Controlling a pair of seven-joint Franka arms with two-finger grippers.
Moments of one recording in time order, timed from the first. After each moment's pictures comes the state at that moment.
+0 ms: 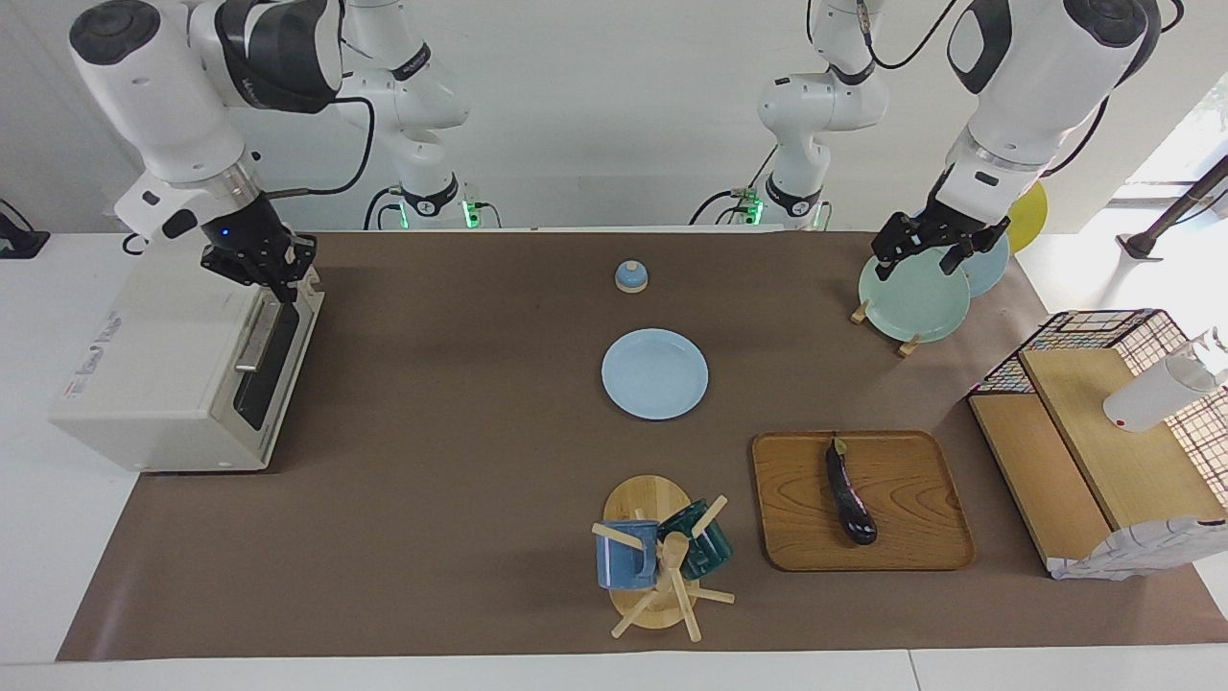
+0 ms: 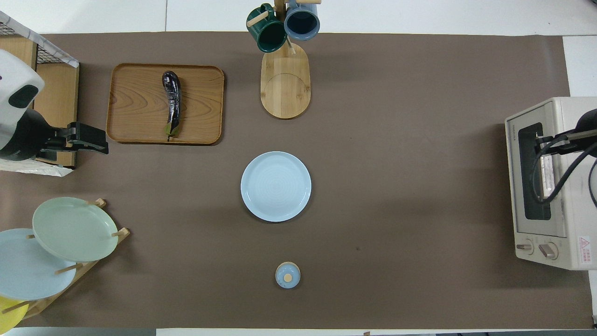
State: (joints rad) left arm -0.03 -0.04 -0.11 -1.68 -0.04 1.62 -0.18; right arm -0.04 -0.04 -0.04 -1.81 -0.09 1.74 -0.14
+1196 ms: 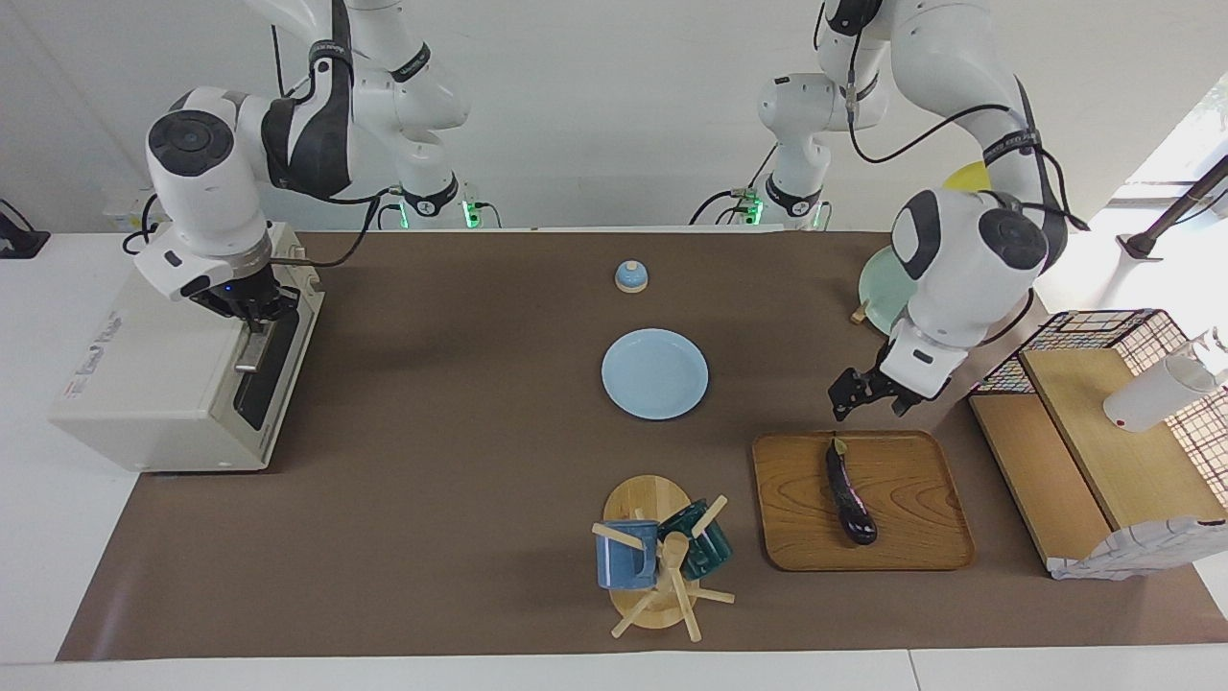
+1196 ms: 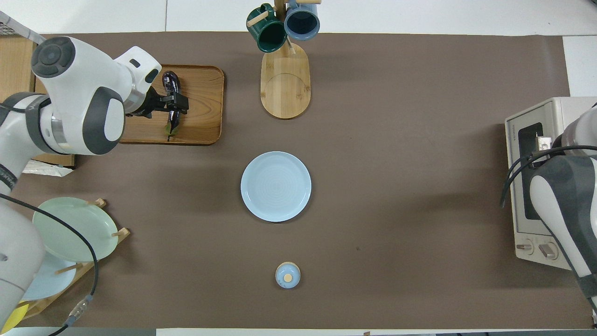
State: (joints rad) left arm -0.09 0.47 -0.12 -1.65 -0.05 2.21 -0.18; right arm -0.06 -0.01 -0.04 -1.99 -0.32 1.91 -0.06
